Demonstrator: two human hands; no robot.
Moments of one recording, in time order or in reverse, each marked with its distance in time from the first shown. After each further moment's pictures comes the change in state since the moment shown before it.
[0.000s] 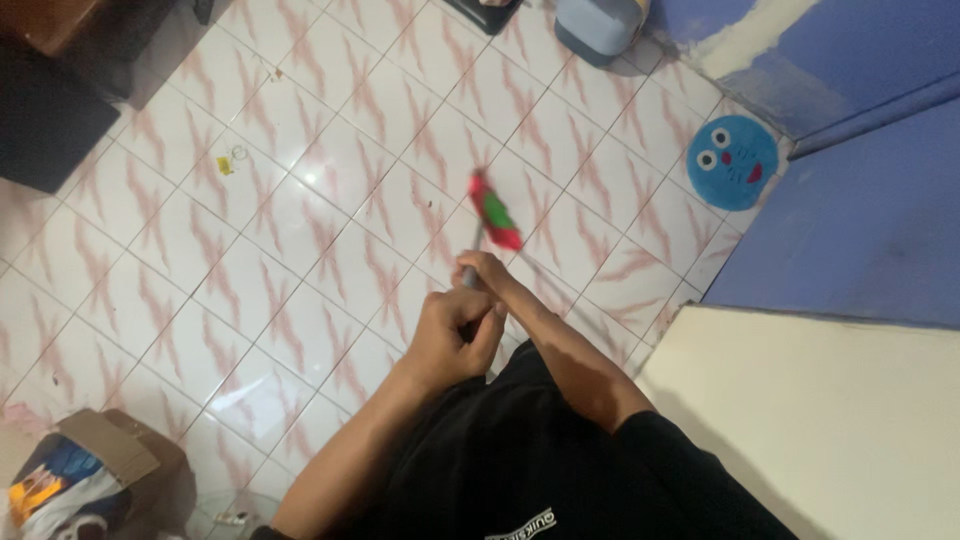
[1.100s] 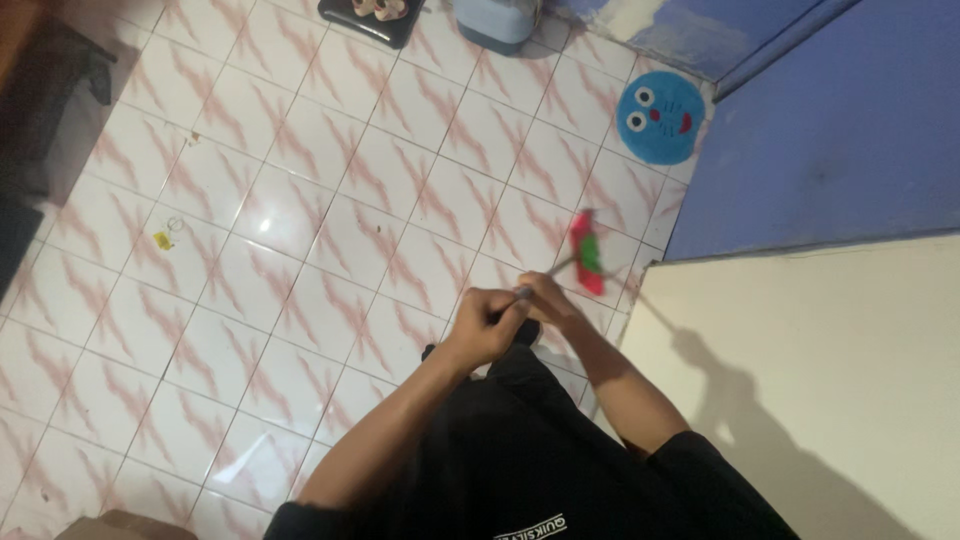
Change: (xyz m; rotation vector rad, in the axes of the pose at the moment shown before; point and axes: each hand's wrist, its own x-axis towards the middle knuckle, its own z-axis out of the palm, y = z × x) left_hand 0.044 -0.073 0.137 -0.177 -0.340 -0.178; right_hand -0.172 0.122 -0.119 -0.213 0.217 0.249
